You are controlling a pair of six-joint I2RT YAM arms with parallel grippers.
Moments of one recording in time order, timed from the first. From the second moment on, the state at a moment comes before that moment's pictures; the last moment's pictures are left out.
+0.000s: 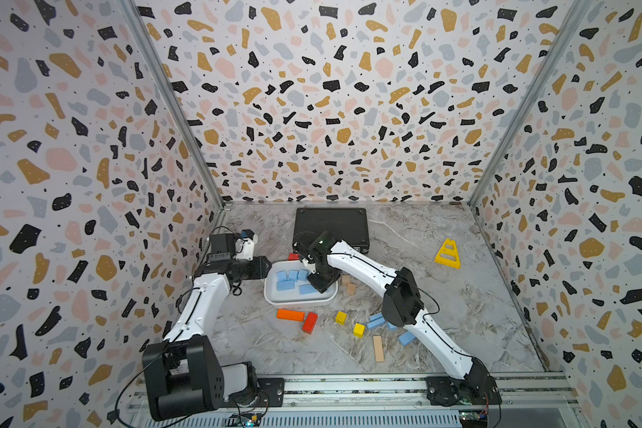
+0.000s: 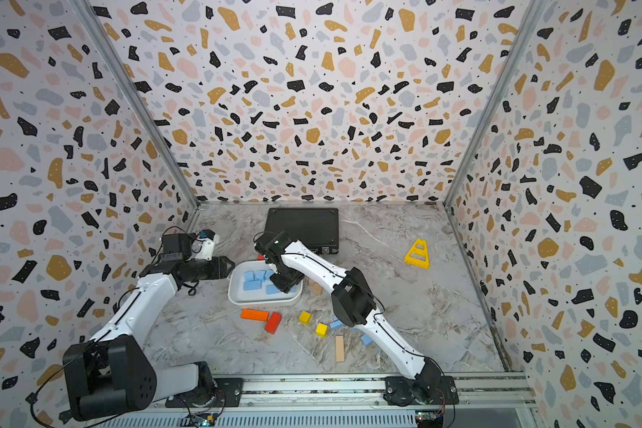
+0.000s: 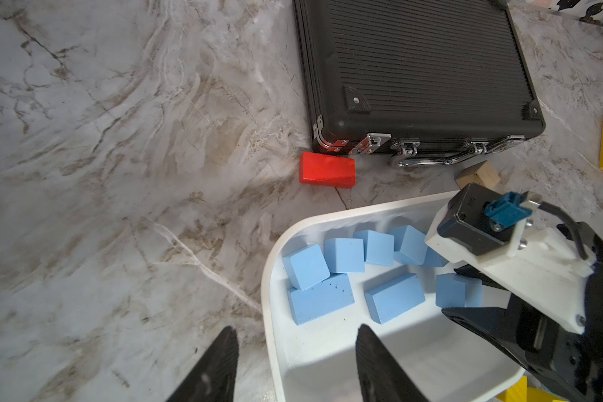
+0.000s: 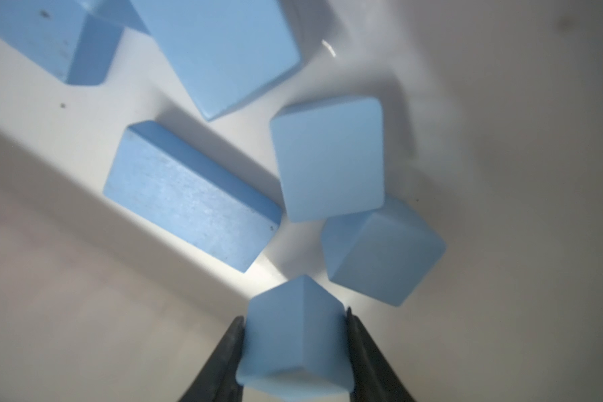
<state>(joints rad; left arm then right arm) 0.16 1.28 0.90 -0.55 0.41 0.07 0.94 2.60 2.56 -1.46 0.00 0.11</state>
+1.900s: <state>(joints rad) -0.50 1.43 1.16 -0.80 0.45 0.31 0.54 1.23 0.92 -0.79 -0.12 0.49</state>
